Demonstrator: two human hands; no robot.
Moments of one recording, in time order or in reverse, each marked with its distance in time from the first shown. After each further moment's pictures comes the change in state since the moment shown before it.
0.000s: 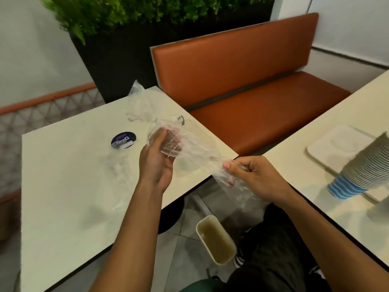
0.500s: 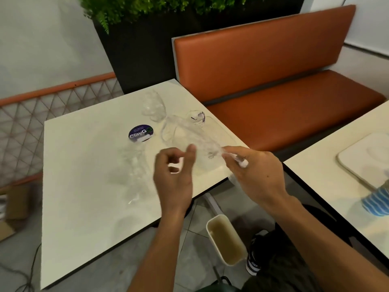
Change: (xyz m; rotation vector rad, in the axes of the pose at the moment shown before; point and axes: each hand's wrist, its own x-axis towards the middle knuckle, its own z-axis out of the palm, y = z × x) left_hand -0.033 -0.021 -0.030 0.605 0.260 0.489; right_hand 0.039 -0.028 0.061 -0.465 0.350 -0.175
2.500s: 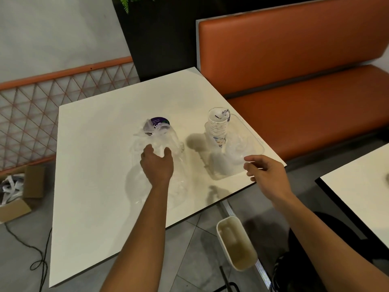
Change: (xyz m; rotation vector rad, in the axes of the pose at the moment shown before) left_hand 0.144 -0.137 -0.036 0.547 0.197 -0.320; right_hand 0.046 0.062 0.095 0.534 -0.181 0.544
